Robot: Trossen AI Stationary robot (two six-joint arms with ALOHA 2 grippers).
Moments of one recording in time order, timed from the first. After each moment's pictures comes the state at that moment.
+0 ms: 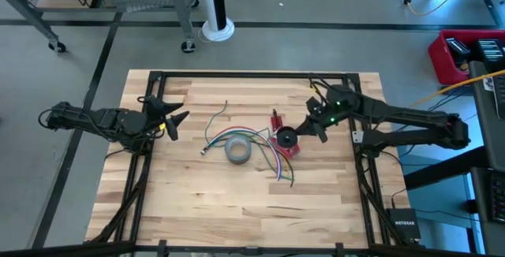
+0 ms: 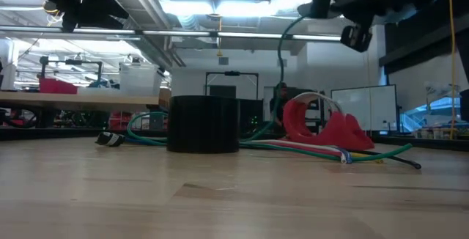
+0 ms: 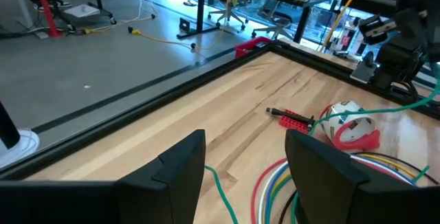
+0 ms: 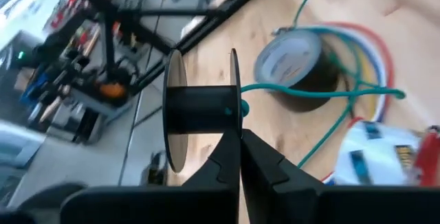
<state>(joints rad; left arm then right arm) -0.21 0.42 0.51 -0.46 -0.82 -0.42 -0.31 0.91 0.65 -0.18 -0.61 0.54</state>
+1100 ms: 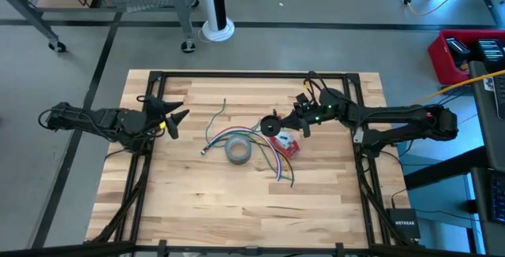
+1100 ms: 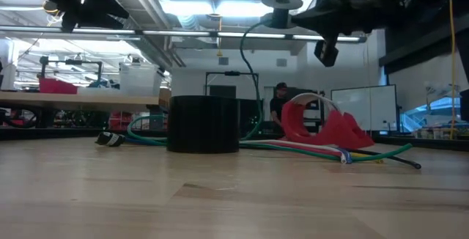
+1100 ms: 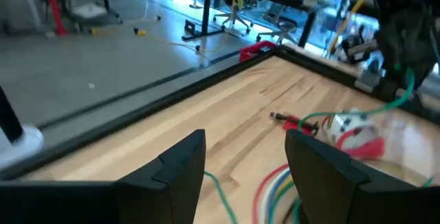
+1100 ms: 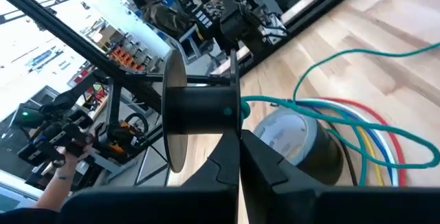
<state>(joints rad) -0.20 0.42 0.51 -0.45 -0.84 -0.47 -0.31 1.15 0.53 0.46 -0.52 0.66</state>
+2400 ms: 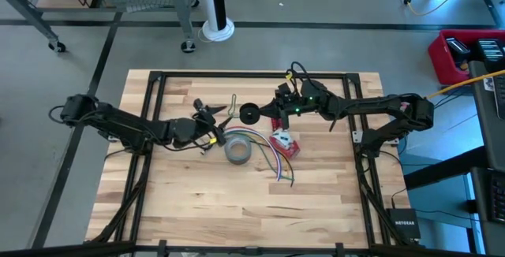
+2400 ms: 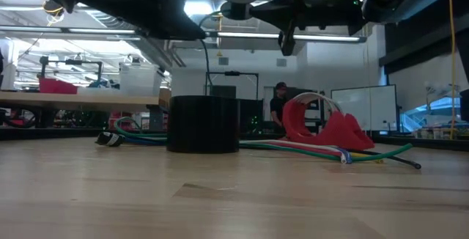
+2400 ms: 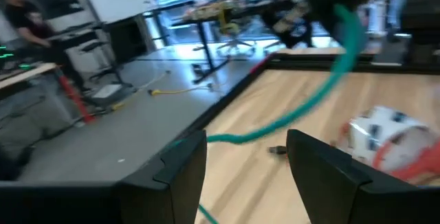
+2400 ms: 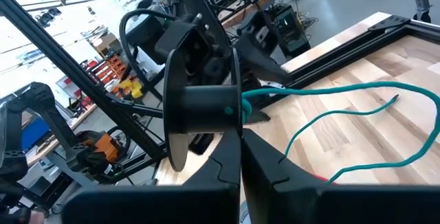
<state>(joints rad) -0.10 1.26 0.52 0.57 -0.76 0.10 -0.31 1.44 0.77 0.60 -0.46 0.54</state>
